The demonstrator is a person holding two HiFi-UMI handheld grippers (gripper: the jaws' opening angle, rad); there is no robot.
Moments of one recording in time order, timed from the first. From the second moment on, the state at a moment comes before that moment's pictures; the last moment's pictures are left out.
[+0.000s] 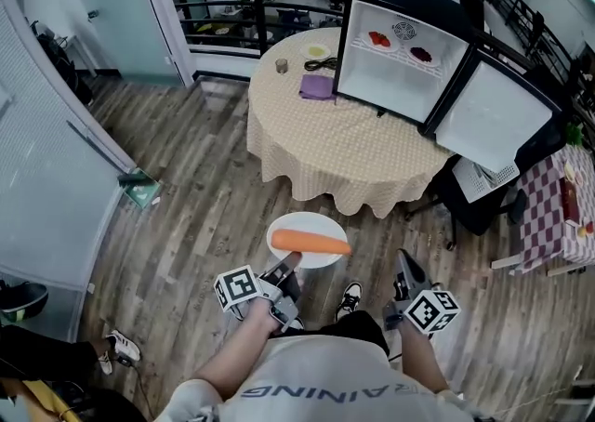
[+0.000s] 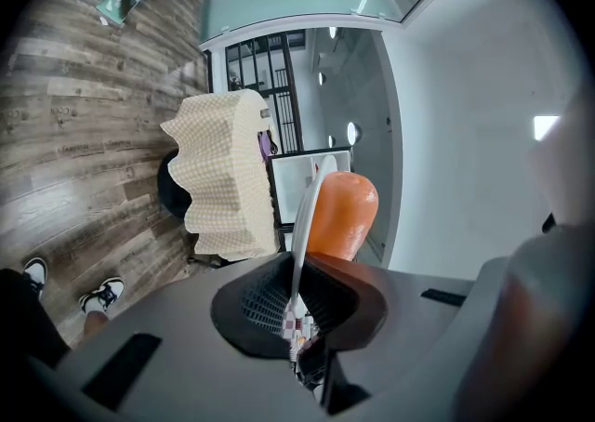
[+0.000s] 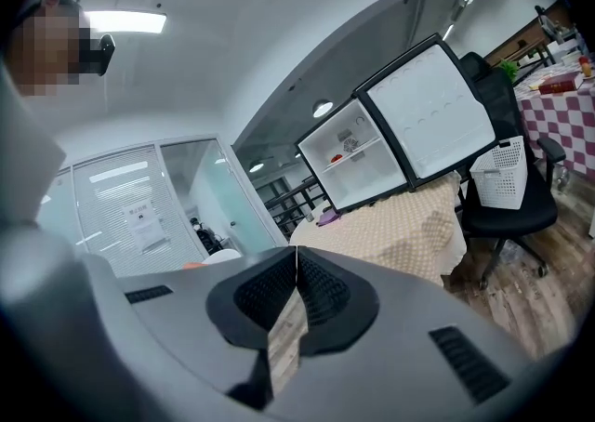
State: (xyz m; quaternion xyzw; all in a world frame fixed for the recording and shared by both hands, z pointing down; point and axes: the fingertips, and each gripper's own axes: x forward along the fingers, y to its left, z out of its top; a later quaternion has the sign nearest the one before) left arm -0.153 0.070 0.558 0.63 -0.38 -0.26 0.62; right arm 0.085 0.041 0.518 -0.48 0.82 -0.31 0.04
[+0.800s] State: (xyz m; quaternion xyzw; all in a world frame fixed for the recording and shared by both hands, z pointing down) left arm -0.070 -0.098 0.545 0.61 -0.41 -0.30 0.61; right arm 0.158 -0.147 0.516 -0.42 0.86 -0.29 0.03
